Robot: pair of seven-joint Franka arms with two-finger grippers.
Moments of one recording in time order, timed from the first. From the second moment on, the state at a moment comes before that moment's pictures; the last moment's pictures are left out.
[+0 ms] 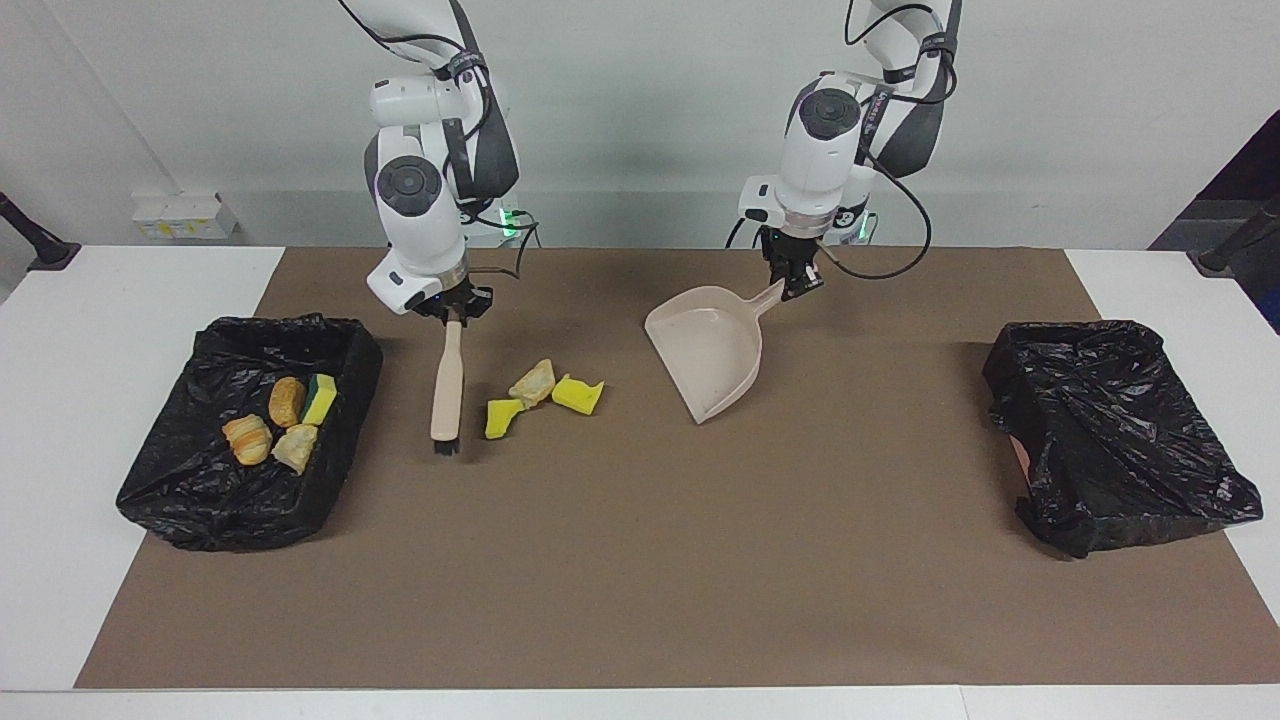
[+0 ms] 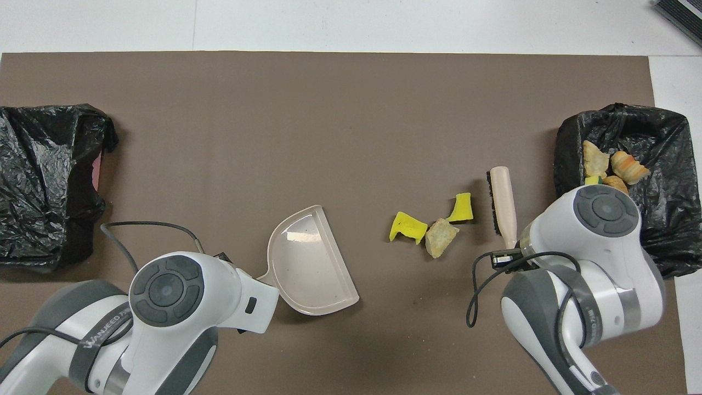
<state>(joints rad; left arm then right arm) -0.49 -0.24 -0.08 -2.34 -0.02 2.01 0.62 0.16 -0.10 0.02 -2.30 -0.07 1.96 0.20</state>
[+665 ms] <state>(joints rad) -0.52 -0.20 -0.08 -2.35 -0.03 2.09 0.53 0.24 -0.11 0.03 -2.39 0.09 2.09 0.15</state>
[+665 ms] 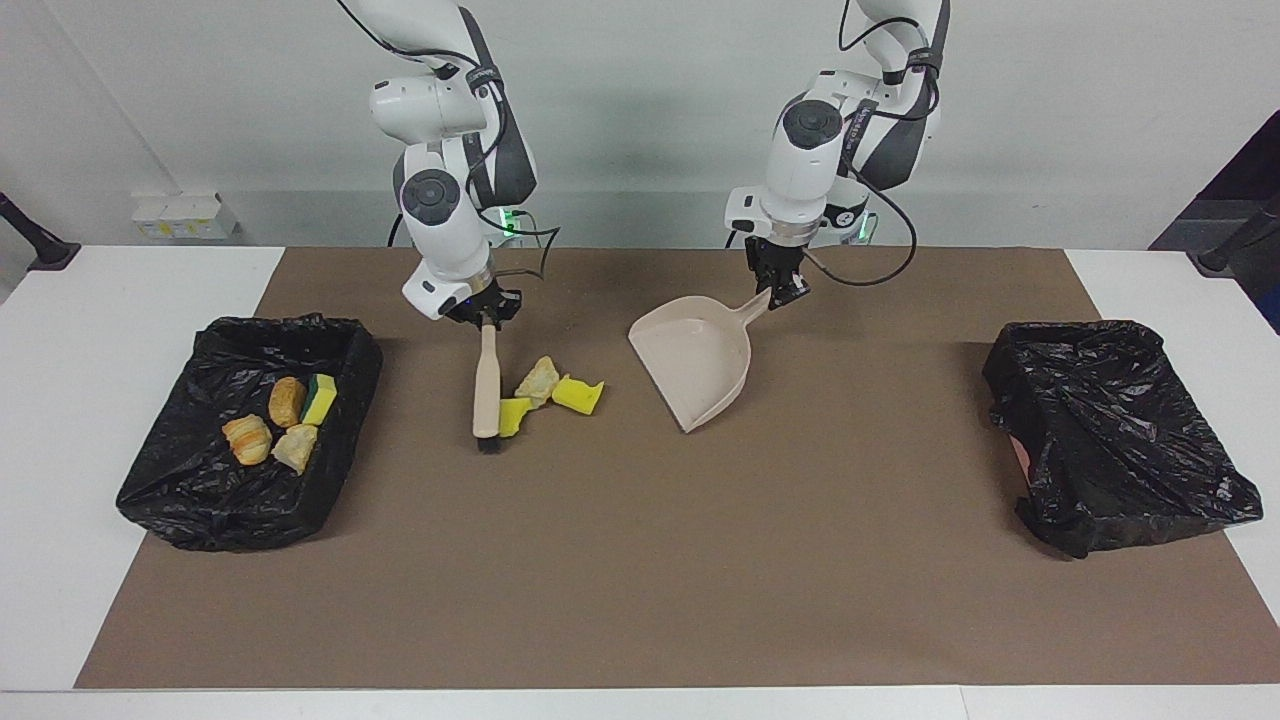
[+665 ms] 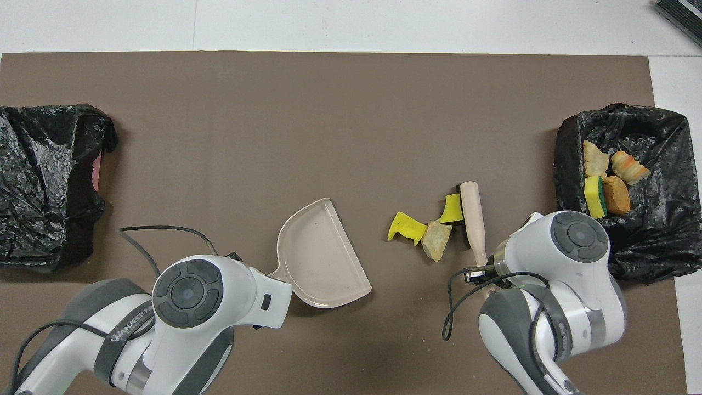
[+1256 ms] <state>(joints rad) -0.53 -0.19 -0.08 -2.35 -0.01 2.09 0.53 0.39 -0.03 0.04 -2.30 0.21 2.12 0.15</state>
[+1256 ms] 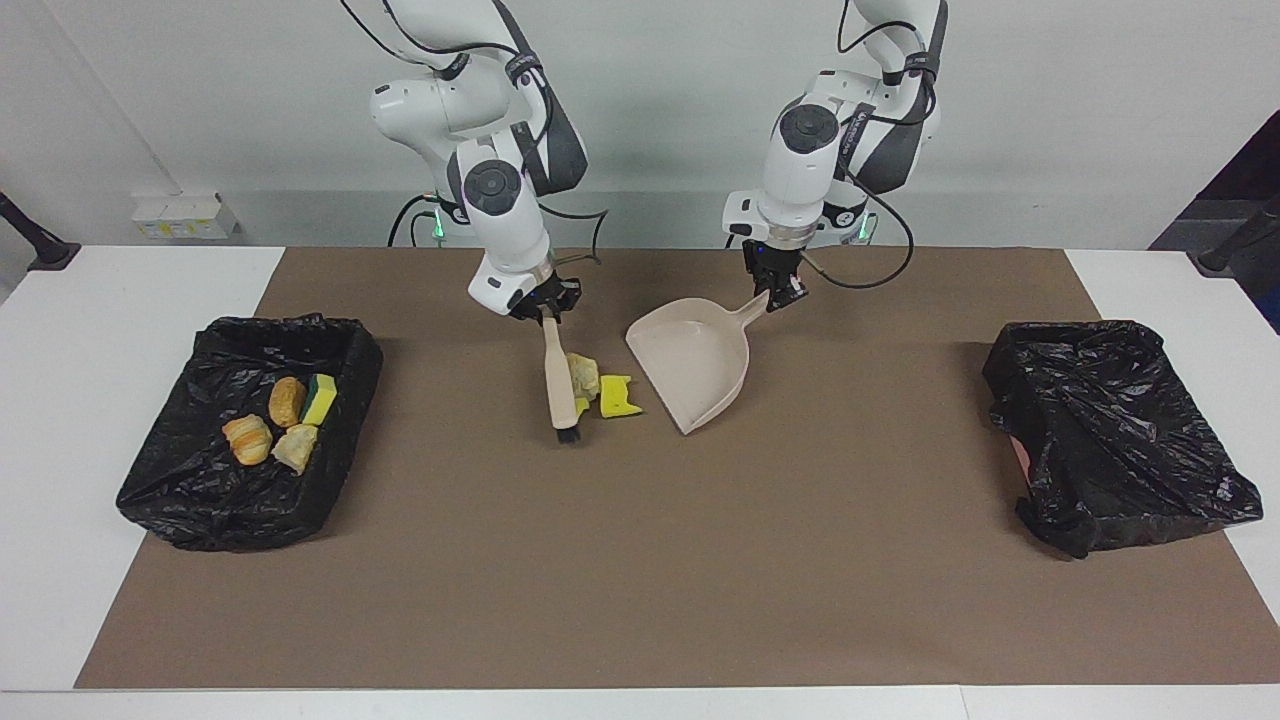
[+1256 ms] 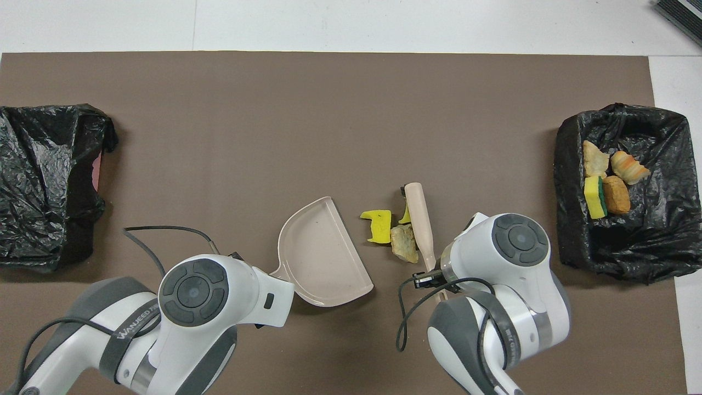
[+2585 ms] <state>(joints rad) -0.56 -0.16 -0.08 -2.36 0.02 2.12 0.42 0.45 0.19 0.04 -2.06 -0.05 2.02 0.01</state>
